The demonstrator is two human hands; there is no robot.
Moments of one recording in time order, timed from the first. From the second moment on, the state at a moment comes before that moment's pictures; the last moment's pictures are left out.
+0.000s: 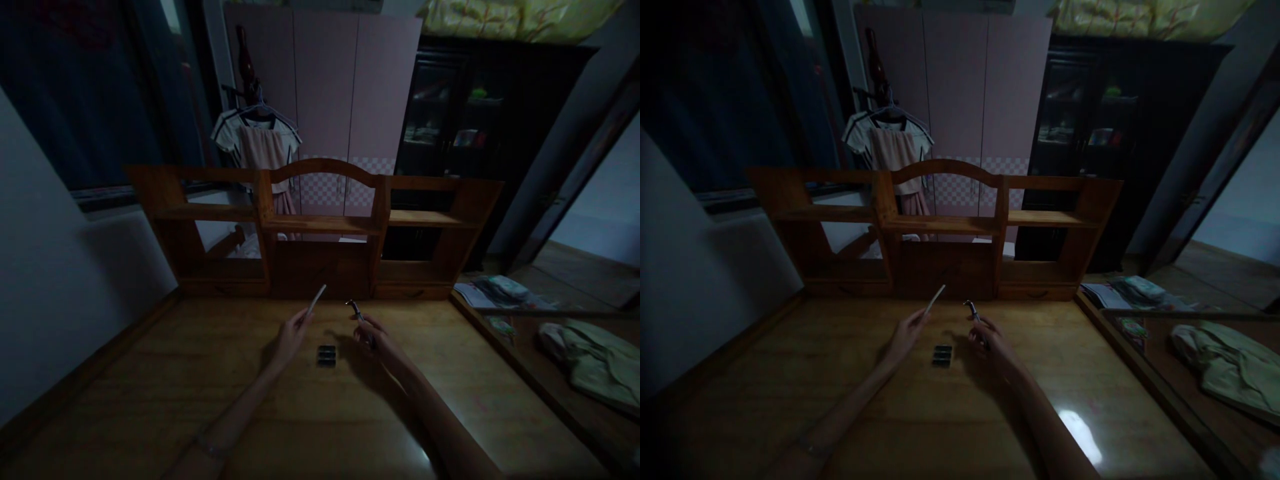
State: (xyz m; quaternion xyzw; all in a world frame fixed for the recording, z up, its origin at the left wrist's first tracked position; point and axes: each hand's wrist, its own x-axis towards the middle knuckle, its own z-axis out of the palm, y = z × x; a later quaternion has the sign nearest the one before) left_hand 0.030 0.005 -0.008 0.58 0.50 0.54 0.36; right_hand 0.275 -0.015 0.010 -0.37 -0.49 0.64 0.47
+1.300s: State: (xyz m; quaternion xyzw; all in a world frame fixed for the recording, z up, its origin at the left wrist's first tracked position) left_hand 0.039 -0.011 -0.001 0.71 0.53 0.41 0.21; right_hand 0.270 -0.027 0.018 -0.45 -0.54 0.55 0.44
